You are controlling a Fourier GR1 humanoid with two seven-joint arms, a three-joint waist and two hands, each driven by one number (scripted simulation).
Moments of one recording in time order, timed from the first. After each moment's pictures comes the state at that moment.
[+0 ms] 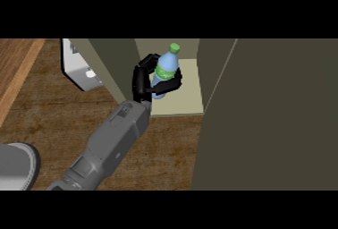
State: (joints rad) left arm -0.89 0.00 -0.33 -0.55 0.56 0.61 -0.50; right arm 0.27 -0.31 0.51 -2.49 0.03 -0.21 0.20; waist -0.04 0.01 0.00
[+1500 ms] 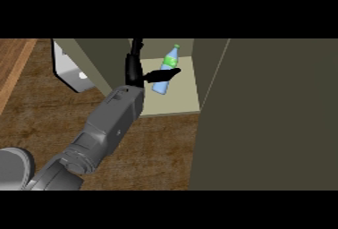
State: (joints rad) left arm -1.13 0.01 -0.19 -0.12 0.54 0.58 -0.67; right arm 0.29 -0.31 0.48 -2.48 -0.01 -0.15 0.13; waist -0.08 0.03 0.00
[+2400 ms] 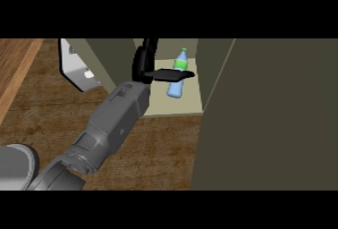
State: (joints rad) left arm -1.13 0.00 -0.19 -0.25 0.57 0.25 -0.71; right arm 0.31 -0.30 0.44 -2.47 -0.02 -0.12 0.12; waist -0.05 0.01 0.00
